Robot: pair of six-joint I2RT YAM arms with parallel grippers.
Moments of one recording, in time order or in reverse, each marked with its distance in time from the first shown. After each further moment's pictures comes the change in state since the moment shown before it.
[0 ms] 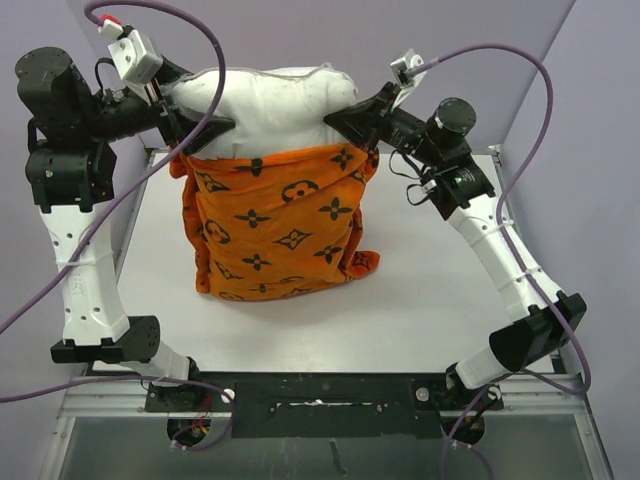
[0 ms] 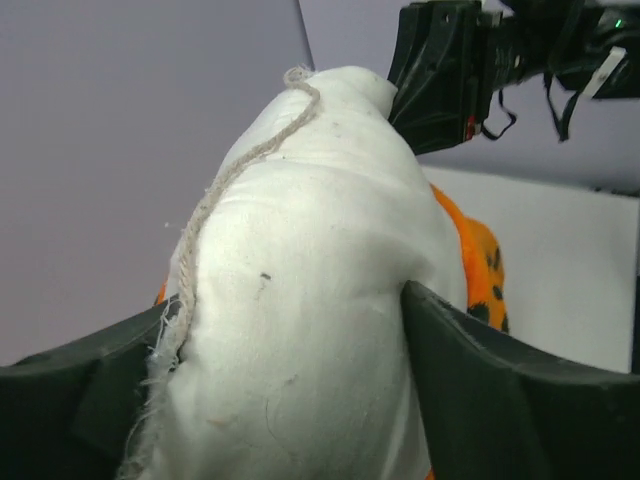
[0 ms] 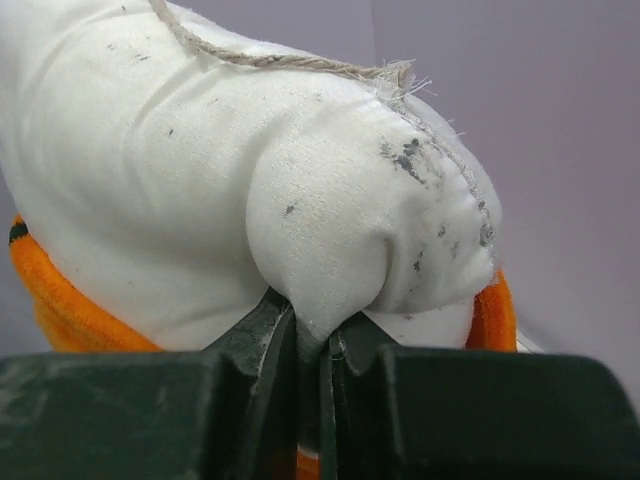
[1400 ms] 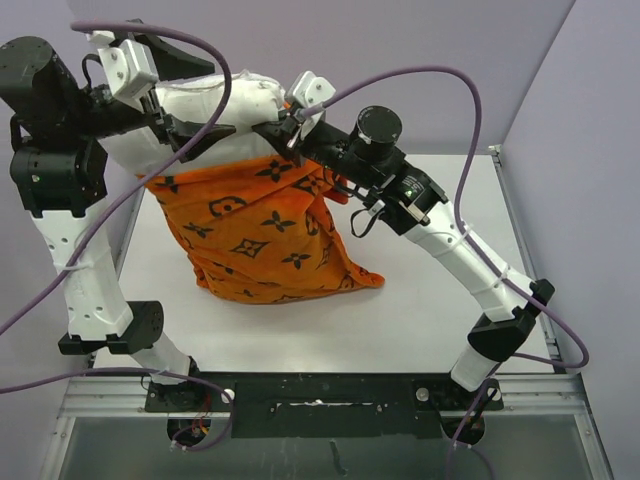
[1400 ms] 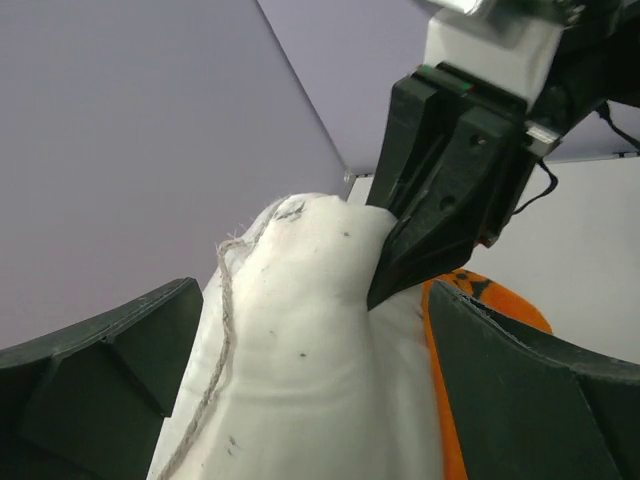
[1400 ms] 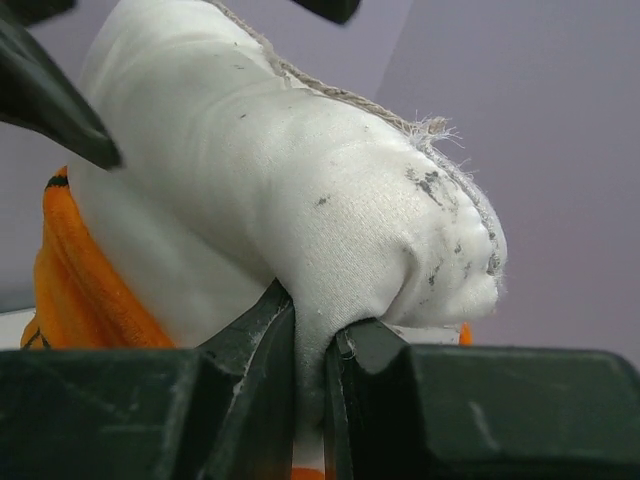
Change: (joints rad) left arm -0.016 0.084 0.291 -0.069 0.088 0.138; right arm 0.422 0.152 0.357 -0.264 0.428 -0.577
